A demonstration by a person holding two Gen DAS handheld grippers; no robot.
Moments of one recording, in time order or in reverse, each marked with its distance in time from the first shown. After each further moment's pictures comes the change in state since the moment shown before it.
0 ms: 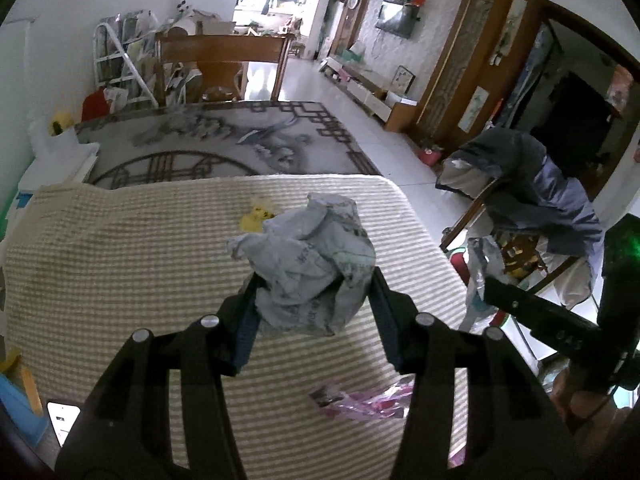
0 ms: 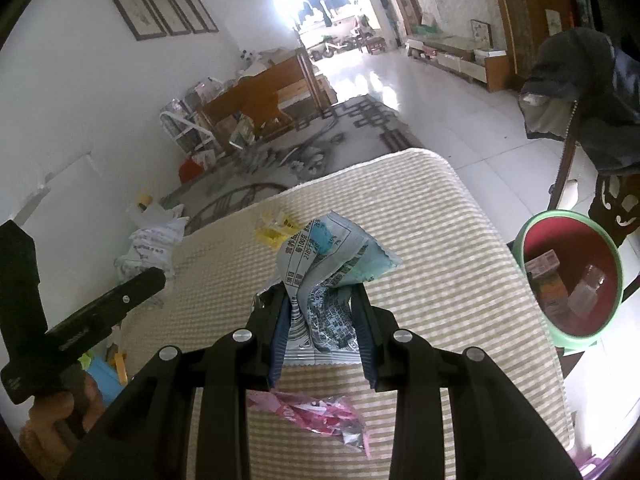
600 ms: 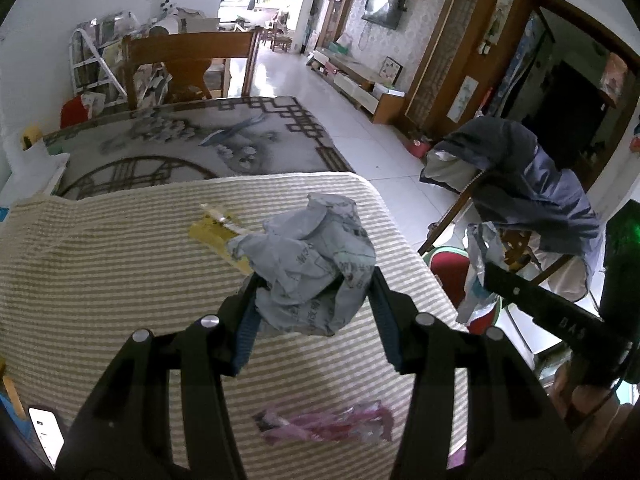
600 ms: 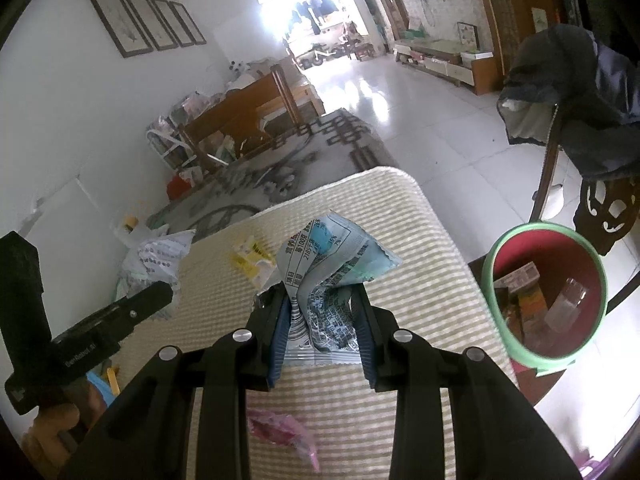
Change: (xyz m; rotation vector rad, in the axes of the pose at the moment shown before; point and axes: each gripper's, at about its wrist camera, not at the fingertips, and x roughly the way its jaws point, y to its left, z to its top) left arm 0.030 -0.052 0.013 0.031 0.024 -0.024; right arm -0.014 -0.050 0.029 0.023 -0.033 -0.013
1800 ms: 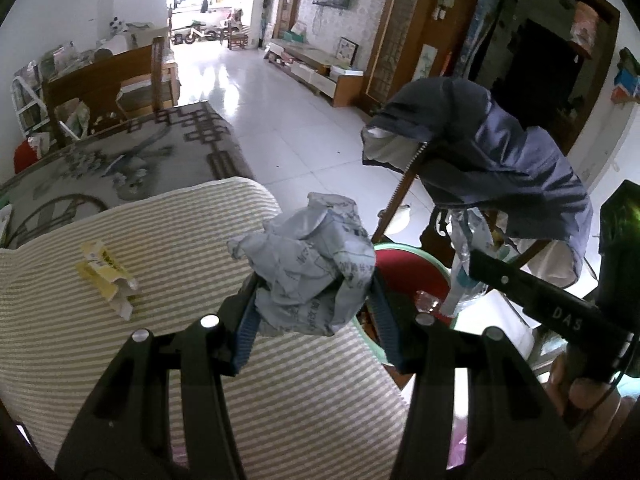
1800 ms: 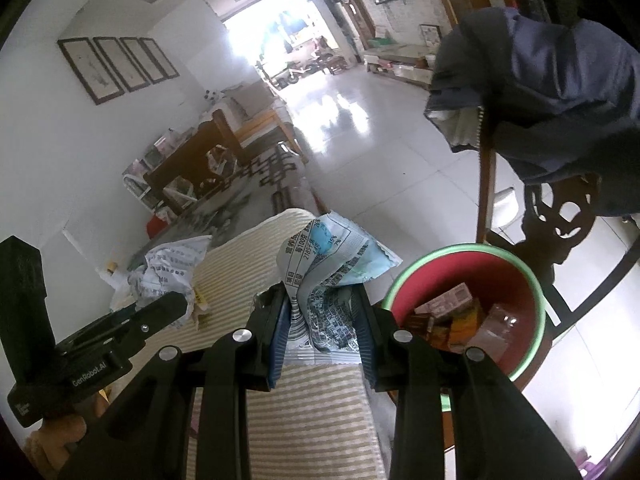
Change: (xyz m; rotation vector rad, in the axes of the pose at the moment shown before) left arm 0.063 -0.170 0.016 0.144 0.048 -0.050; right arm -0.055 -0.151 0.029 0.115 -0.052 -0.020
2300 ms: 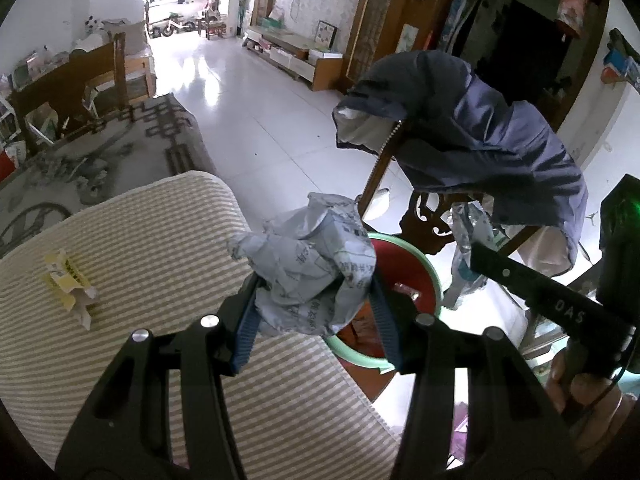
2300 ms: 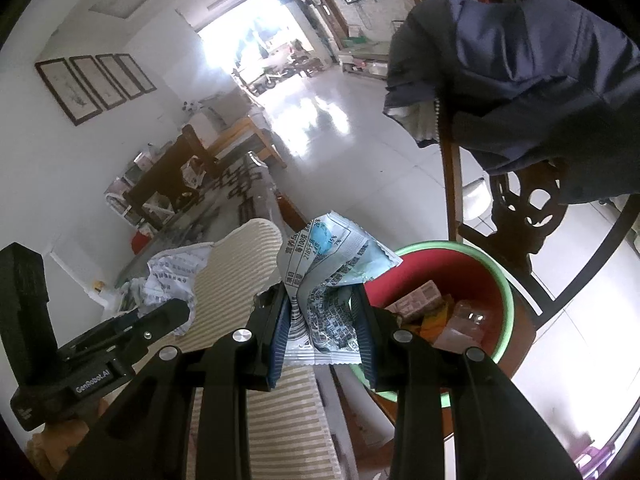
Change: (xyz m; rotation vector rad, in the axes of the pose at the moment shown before) left arm 0.036 -0.040 0.006 0.045 0.062 -0.047; right arm -0.009 -0.047 0.008 0.068 -0.007 -0.042
